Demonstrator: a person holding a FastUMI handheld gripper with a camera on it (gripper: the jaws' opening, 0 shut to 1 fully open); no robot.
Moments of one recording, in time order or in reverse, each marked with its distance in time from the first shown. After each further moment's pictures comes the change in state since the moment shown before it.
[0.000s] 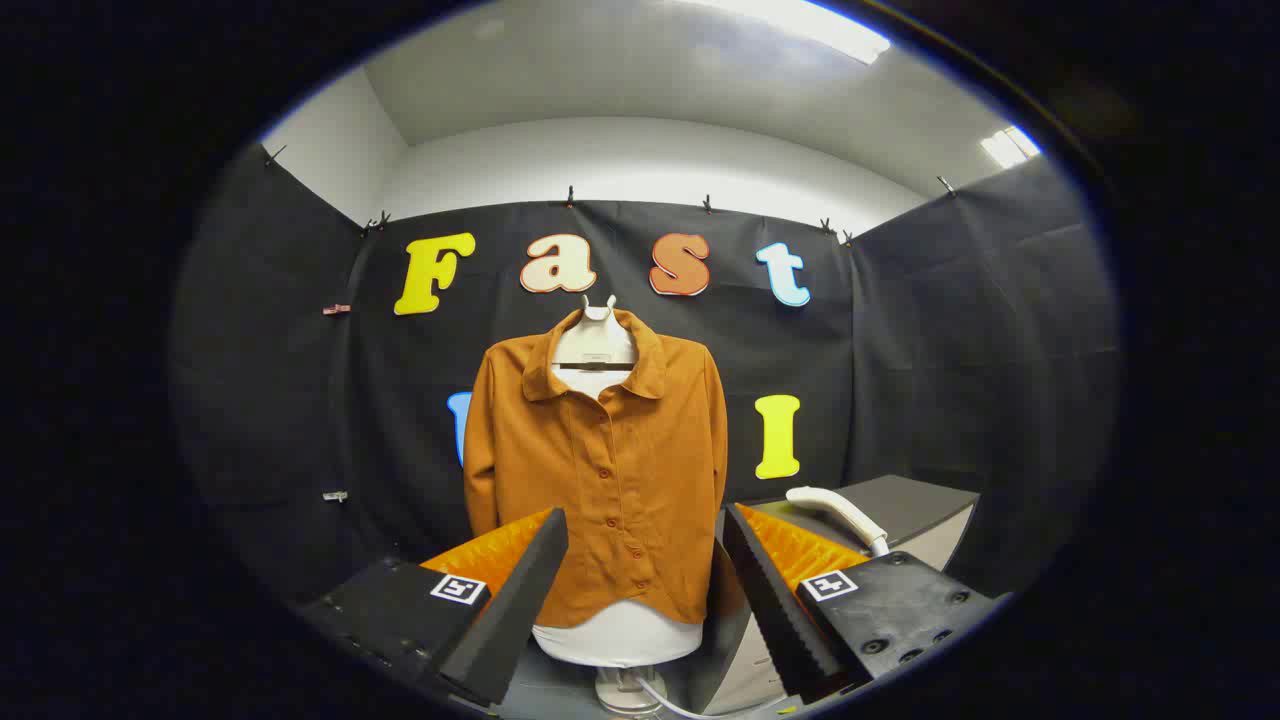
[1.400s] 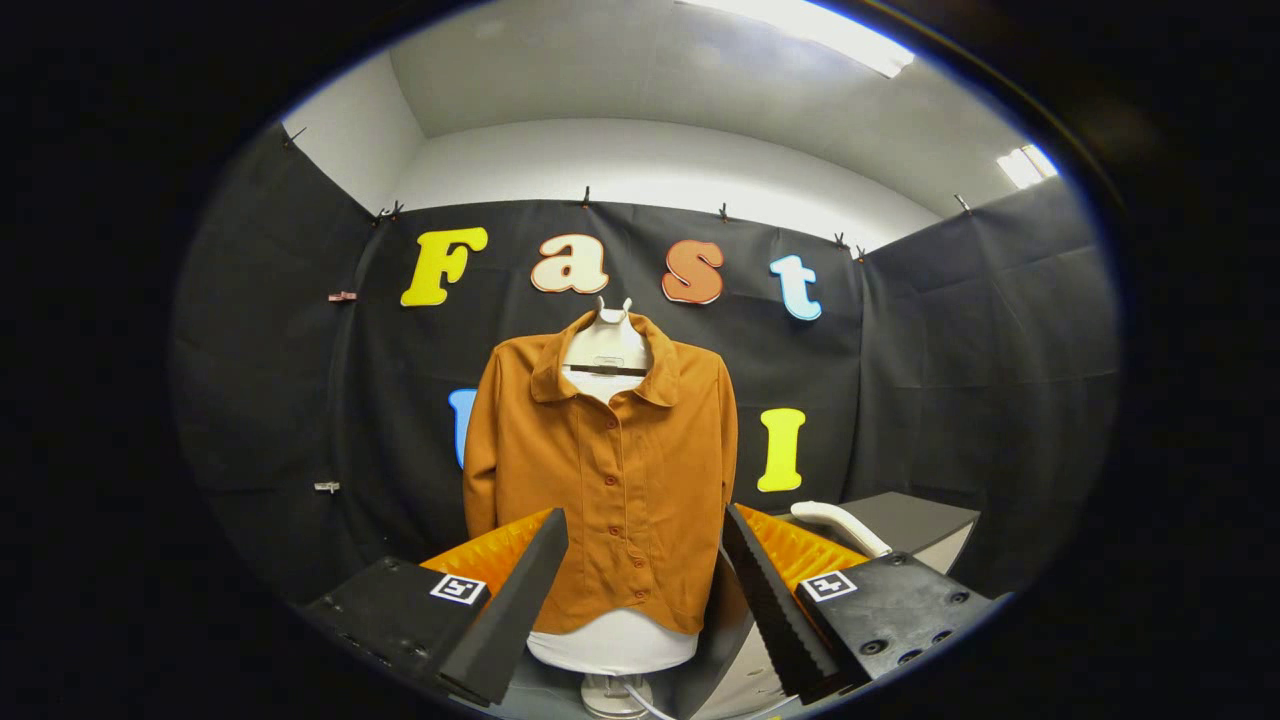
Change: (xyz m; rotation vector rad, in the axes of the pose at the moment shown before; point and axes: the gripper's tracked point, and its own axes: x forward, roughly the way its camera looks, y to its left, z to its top) arm 0.014 0.014 -0.003 -0.039 -0.006 -0.022
